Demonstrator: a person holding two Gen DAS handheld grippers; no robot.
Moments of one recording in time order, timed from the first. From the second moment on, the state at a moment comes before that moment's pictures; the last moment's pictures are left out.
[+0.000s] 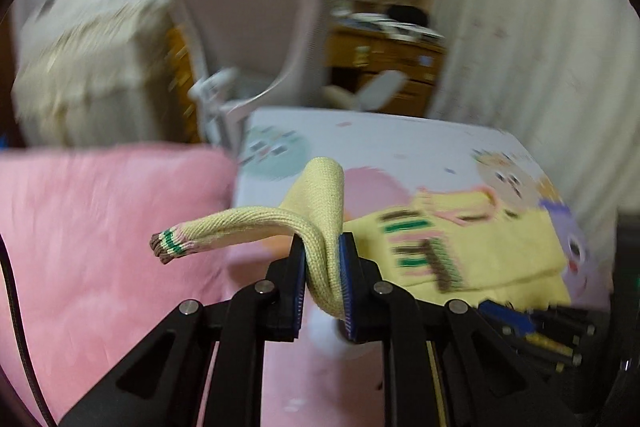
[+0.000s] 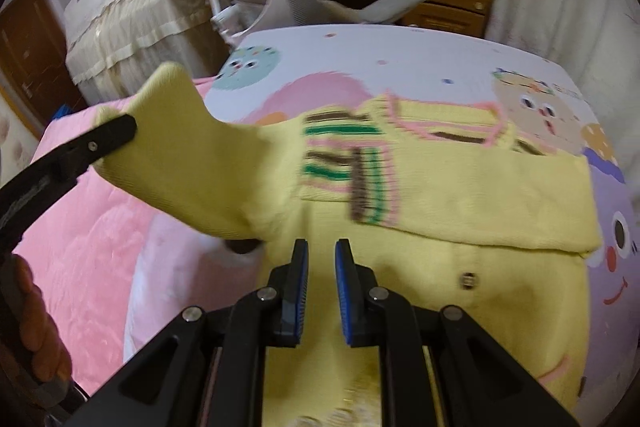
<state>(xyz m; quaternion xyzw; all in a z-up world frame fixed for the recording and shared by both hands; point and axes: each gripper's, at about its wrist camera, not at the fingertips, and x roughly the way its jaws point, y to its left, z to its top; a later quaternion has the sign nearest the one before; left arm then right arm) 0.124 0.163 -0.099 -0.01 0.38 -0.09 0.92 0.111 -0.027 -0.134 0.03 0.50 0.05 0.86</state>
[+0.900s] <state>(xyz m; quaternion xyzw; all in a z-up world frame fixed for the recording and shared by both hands) 0.080 0.060 -0.136 0.04 0.50 -0.26 0.83 0.117 -0.110 -0.099 0.02 0.46 0.11 0.88</state>
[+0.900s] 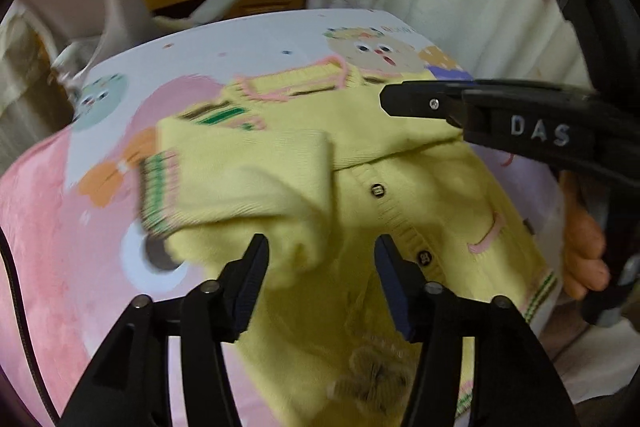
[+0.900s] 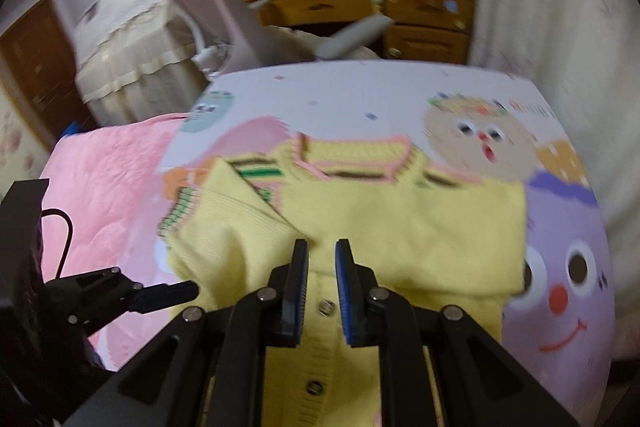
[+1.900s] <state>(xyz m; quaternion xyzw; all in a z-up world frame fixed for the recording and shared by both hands) 0.076 0.219 -0.154 -0.12 0.55 -0.01 0.83 0.134 0.059 -0.156 -0.21 0.46 0.21 0.84</state>
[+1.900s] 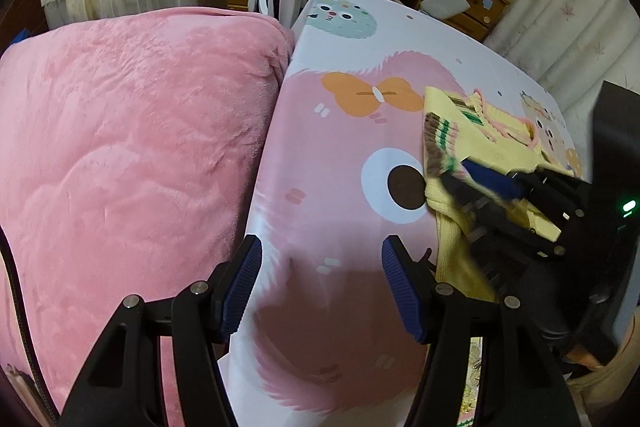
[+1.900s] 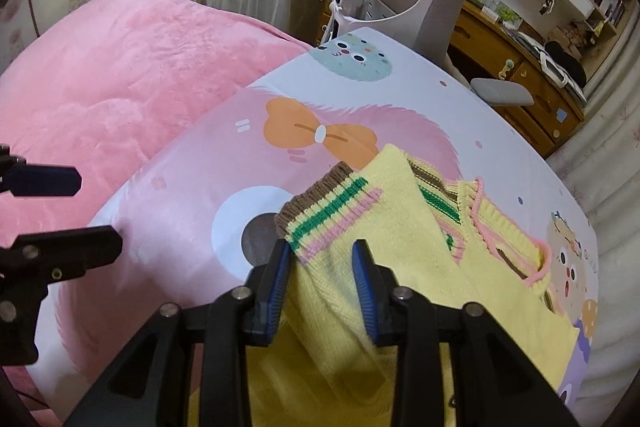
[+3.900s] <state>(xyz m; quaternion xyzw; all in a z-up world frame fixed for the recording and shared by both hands) 0.237 0.091 -0.196 -0.09 0.58 -0.12 0.80 0.149 -0.235 -0.178 0.21 0.50 0.15 0.83</state>
